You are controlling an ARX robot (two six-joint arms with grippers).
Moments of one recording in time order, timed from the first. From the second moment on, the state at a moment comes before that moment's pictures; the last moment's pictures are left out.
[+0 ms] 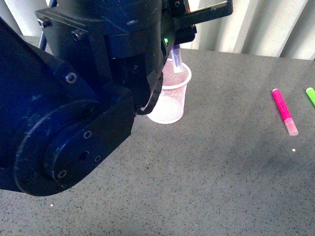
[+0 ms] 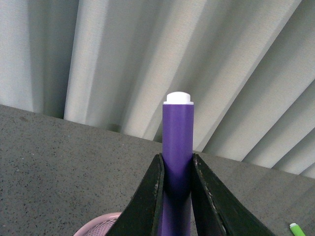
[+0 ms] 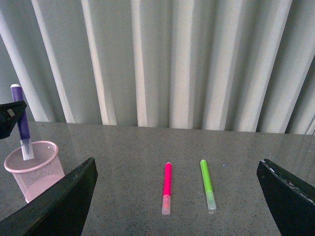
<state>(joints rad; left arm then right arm) -0.59 2.14 0.94 1.26 -0.41 -0.32 0.00 0.00 0.02 0.00 0.00 0.00</state>
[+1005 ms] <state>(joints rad) -0.54 2.21 0.93 1.13 -0.34 -0.38 0.00 0.00 0.02 0.00 0.00 0.00</state>
